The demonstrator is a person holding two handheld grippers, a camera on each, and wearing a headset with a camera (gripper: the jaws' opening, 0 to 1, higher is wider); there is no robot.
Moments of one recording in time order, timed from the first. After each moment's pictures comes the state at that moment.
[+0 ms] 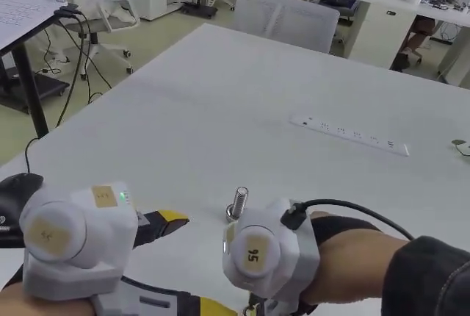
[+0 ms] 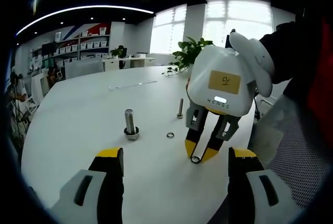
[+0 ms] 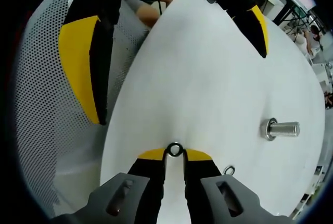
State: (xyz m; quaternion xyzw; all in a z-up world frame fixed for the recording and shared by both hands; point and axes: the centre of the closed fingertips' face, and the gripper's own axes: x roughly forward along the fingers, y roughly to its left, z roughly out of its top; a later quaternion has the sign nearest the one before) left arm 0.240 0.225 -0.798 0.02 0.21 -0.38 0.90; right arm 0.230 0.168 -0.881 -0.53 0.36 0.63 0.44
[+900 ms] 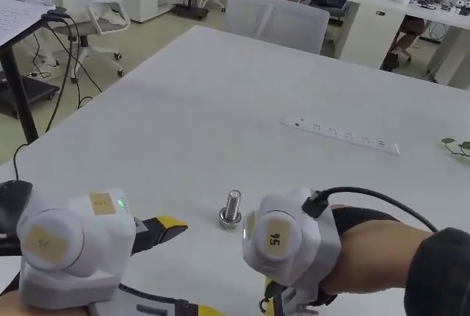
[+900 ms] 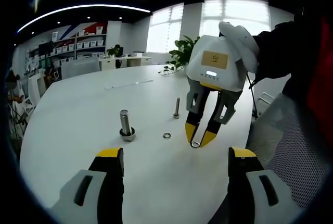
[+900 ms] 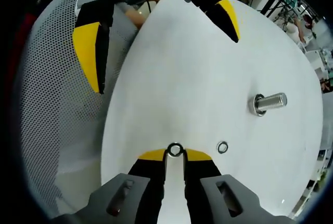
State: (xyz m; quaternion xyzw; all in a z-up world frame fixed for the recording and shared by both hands) left arm 0.240 0.217 -0.799 0.02 0.21 -0.39 0.90; right arm 0.249 0.138 -0.862 -0.52 0.38 0.60 0.47
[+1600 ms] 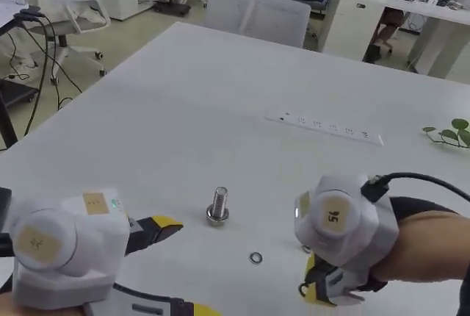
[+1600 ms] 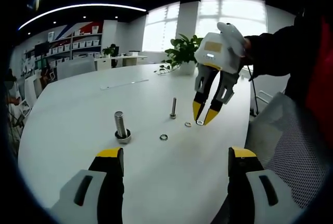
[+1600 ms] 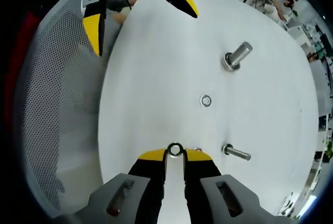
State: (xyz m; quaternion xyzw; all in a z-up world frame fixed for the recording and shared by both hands) left arm 0.249 0.210 -0.797 0.03 0.21 -0.41 0.89; right arm 0.280 0.080 -0.843 -0.49 0.41 0.55 0.54
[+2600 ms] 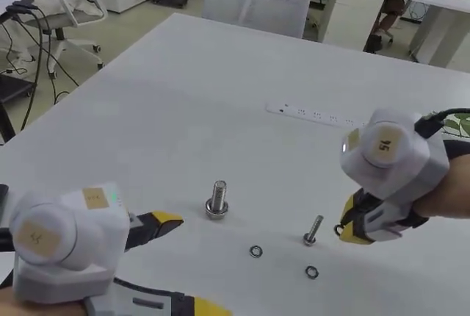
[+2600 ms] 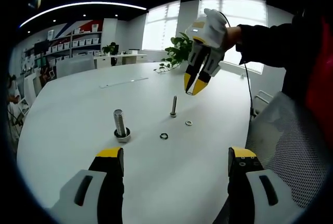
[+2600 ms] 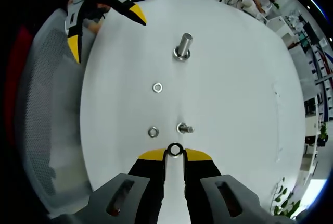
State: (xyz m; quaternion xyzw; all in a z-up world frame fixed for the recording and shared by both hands) left arm 0.249 0.212 -0.802 0.02 0.22 -0.41 0.89; right arm 0.342 0.061 -0.800 -0.48 0.40 0.51 0.59
